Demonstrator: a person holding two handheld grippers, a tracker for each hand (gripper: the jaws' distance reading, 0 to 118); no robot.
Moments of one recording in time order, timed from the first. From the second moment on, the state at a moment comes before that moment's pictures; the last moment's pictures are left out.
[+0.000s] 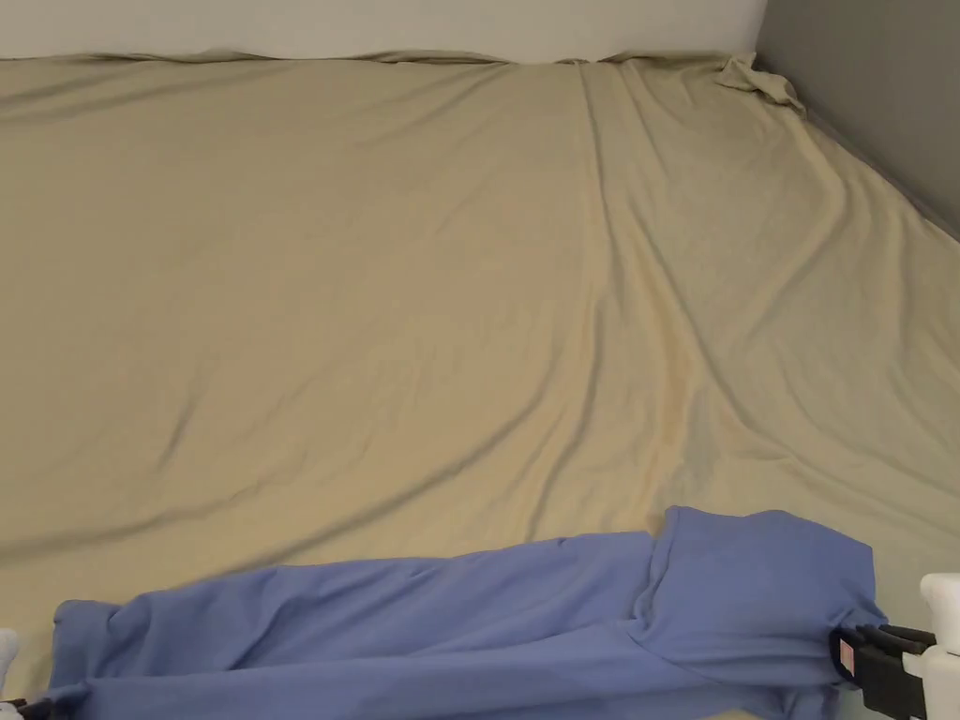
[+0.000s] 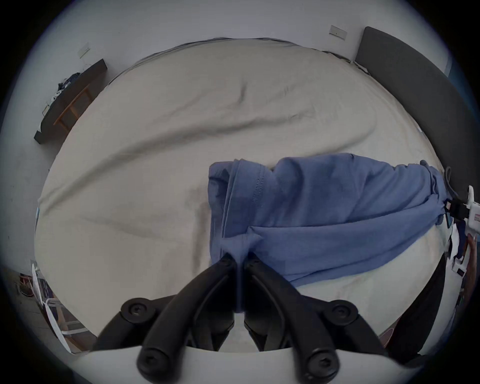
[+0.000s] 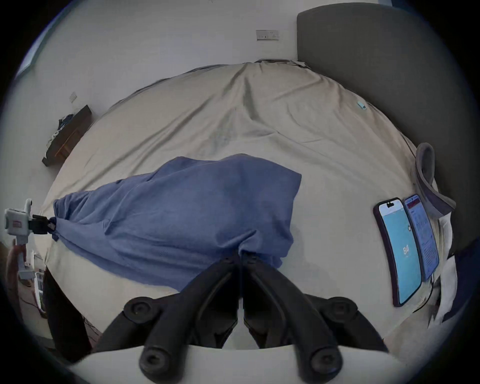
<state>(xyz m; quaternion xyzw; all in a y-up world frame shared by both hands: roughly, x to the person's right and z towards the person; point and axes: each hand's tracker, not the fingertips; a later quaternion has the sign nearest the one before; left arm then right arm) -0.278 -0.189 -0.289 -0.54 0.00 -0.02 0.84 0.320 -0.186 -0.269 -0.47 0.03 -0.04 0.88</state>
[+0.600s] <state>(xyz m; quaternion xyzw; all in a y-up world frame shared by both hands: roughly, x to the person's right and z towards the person) -0.252 0.010 -0.170 -0.18 0.07 -0.07 0.98 0.252 -0.039 -0.194 -0.26 0.05 0.00 0.96</state>
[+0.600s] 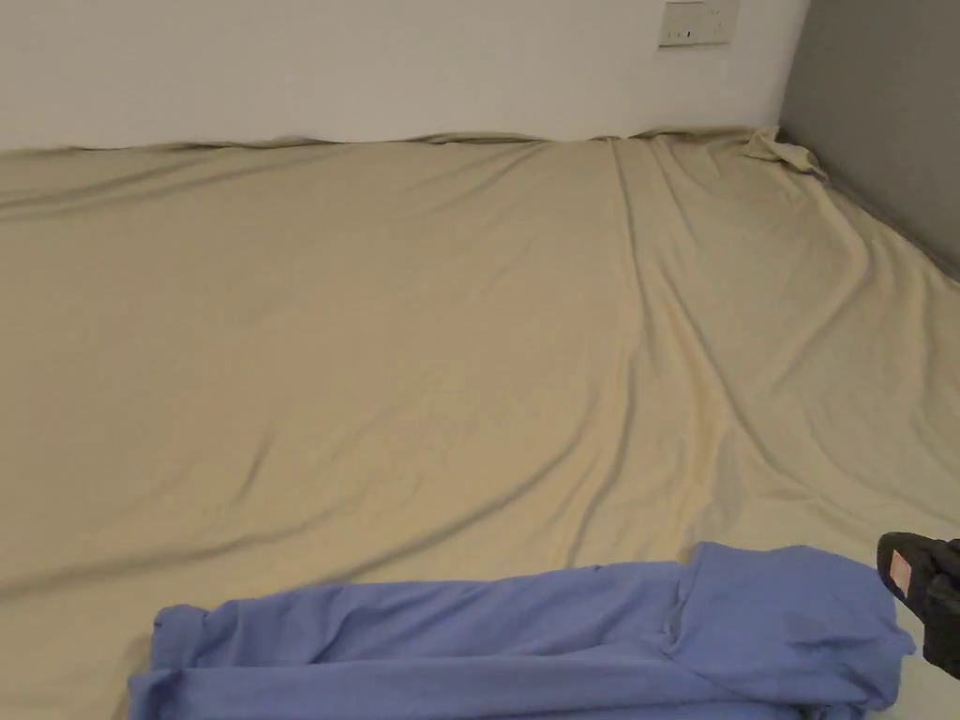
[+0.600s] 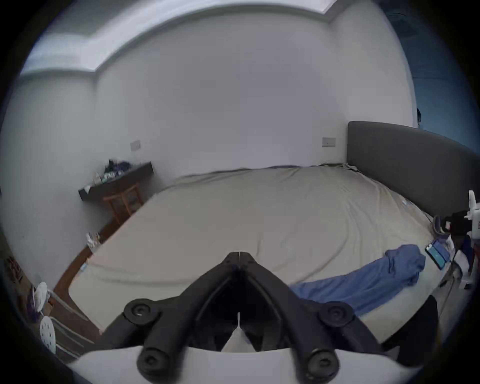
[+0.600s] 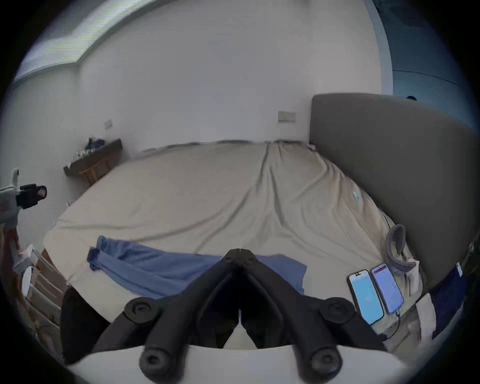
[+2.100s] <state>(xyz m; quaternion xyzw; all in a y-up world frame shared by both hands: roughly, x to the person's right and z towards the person) -0.395 -0.240 -0.317 -0.43 -0.20 0.40 0.78 0.186 -0.092 -0.264 -0.36 0.17 -0.01 0.92</state>
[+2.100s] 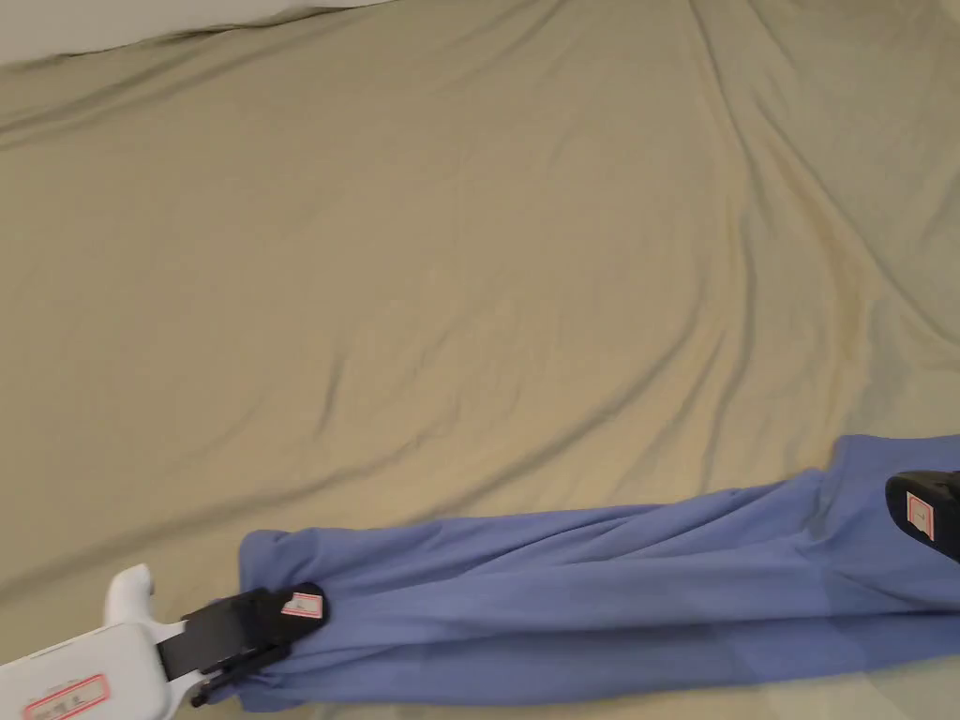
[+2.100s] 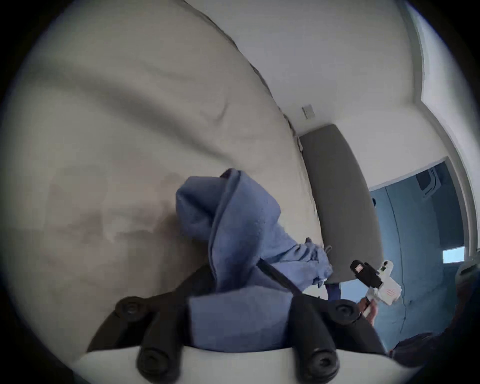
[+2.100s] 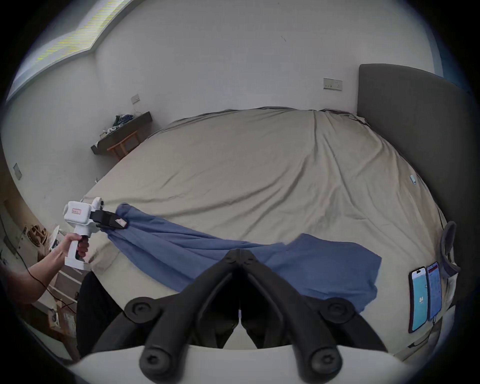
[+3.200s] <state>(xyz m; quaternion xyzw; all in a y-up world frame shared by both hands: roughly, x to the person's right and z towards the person) -0.223 -0.145 -0.331 -0.53 -0.17 0.17 0.81 0.248 -0.109 -0.237 -0.36 0.15 -0.07 0.92</state>
